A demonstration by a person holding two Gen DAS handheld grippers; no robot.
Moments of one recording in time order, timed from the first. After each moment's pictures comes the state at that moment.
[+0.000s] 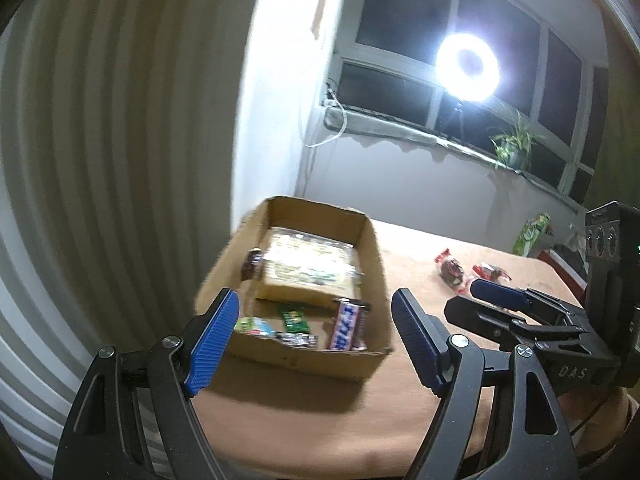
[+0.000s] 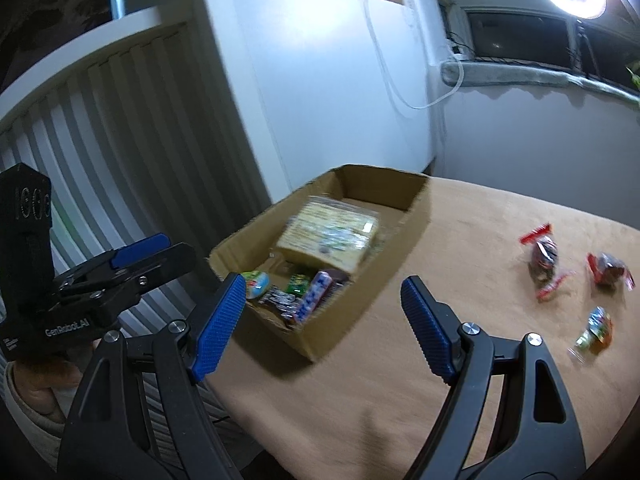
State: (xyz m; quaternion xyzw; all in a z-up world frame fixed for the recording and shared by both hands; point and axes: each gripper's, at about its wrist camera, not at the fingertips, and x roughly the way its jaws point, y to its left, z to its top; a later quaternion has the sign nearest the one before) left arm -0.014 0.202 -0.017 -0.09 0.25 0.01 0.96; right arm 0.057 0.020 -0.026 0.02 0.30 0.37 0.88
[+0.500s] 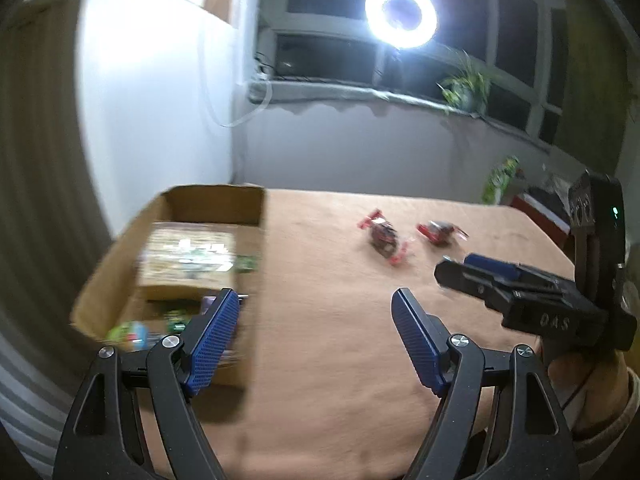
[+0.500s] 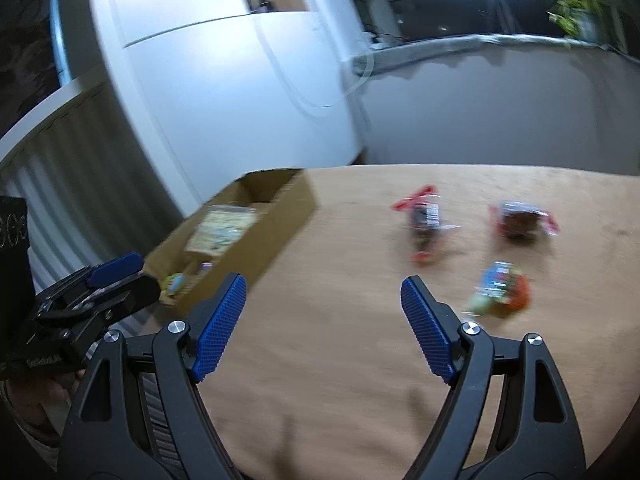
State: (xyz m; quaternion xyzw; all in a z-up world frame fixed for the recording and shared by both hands) left arm 0.031 0.084 -0.028 -0.02 0.30 -0.06 0.95; right arm 0.093 -0.108 -0.053 0.09 0.32 0.29 0.90
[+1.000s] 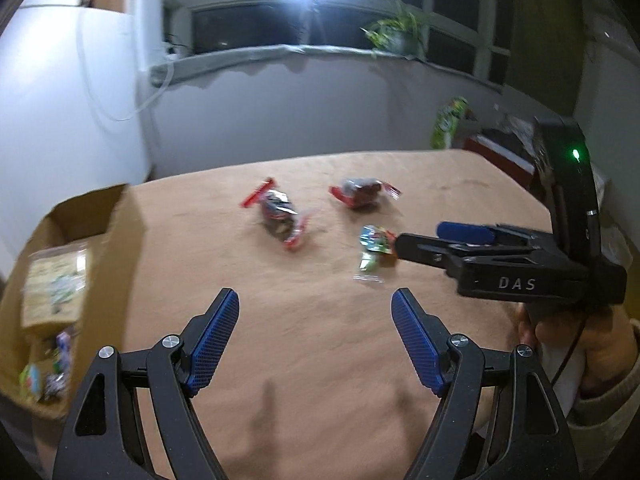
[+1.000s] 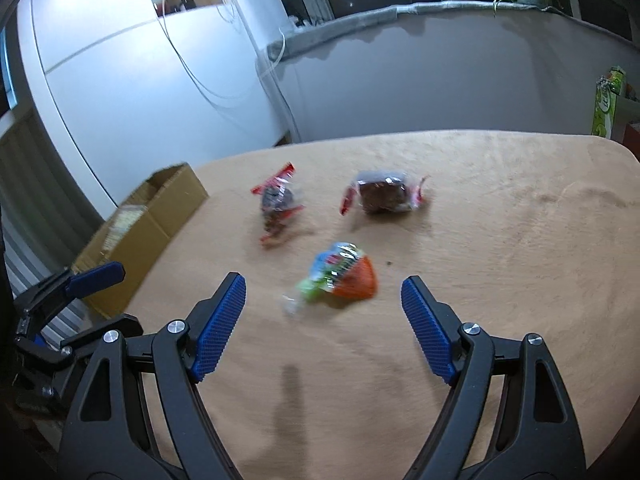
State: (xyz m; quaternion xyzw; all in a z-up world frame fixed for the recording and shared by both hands) left arm 0.081 -0.013 -0.059 0.04 0.35 -0.16 0.92; right arm 0.141 -0.200 -0.094 0.09 0.37 0.22 0.90
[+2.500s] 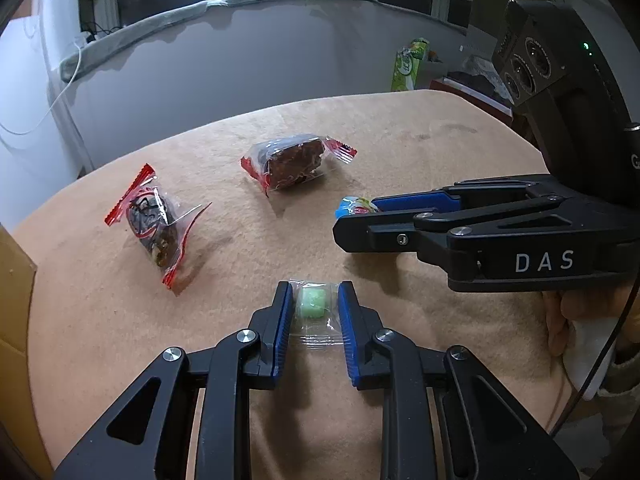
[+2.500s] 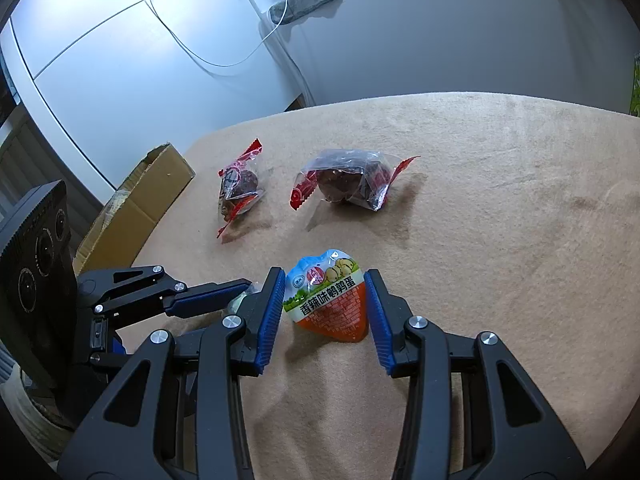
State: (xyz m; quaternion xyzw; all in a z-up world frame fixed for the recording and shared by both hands) left arm 0.148 -0.081 -0.105 0.09 0.40 -0.23 0.88; right arm 0.201 -0.235 -0.128 0.10 0.43 0.28 0.85
